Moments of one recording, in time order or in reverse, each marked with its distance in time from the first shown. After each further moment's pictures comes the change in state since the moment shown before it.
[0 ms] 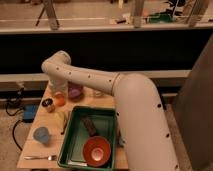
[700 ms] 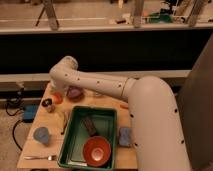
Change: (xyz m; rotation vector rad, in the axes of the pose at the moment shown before) arm 0.018 -0.012 0.002 0.184 0.131 0.106
